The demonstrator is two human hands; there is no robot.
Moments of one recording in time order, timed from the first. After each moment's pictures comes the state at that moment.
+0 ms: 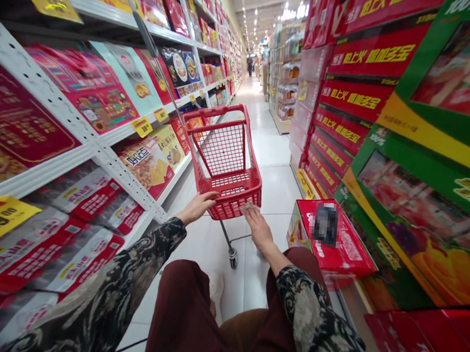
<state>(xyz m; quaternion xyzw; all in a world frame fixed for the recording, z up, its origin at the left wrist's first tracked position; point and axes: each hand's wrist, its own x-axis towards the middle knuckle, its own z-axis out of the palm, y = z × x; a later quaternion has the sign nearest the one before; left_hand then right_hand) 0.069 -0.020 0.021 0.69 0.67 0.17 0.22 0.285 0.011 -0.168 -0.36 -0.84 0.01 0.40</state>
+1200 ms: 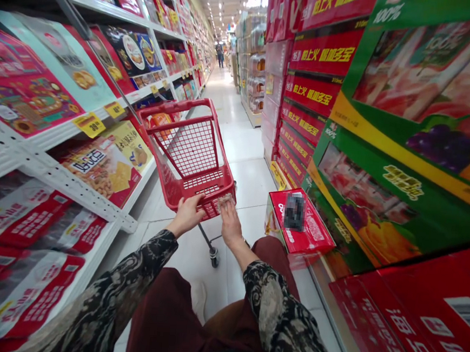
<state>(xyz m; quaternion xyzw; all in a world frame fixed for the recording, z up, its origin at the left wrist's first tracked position) 0.123 -0.011 -0.008 0.71 0.67 0.17 0.10 0.259 0.005 -0.163 -0.49 -0.76 0.13 0.41</state>
